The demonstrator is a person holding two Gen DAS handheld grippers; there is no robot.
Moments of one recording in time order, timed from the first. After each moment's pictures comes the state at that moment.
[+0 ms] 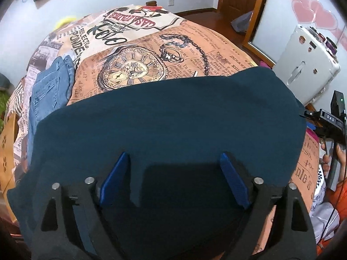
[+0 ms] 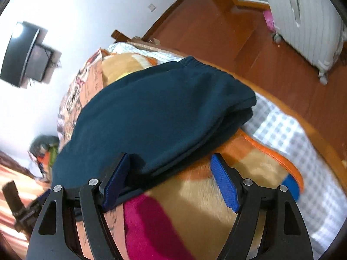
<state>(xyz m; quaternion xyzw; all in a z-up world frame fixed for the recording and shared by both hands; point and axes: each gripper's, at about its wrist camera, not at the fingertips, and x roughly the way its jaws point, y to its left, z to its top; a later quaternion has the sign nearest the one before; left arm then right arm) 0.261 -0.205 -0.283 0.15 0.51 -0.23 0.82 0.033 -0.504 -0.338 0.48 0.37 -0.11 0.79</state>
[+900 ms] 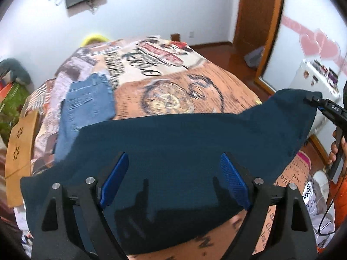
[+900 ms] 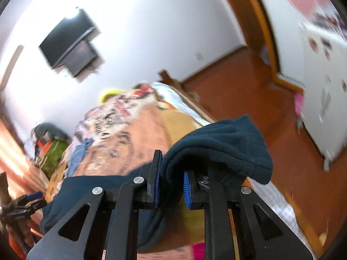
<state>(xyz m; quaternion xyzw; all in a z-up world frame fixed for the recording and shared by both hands) 0.232 -0.139 -0.207 0.09 0.42 -0.18 0.88 0.058 -0.470 -0.196 0.29 0.25 -0.09 0.92</state>
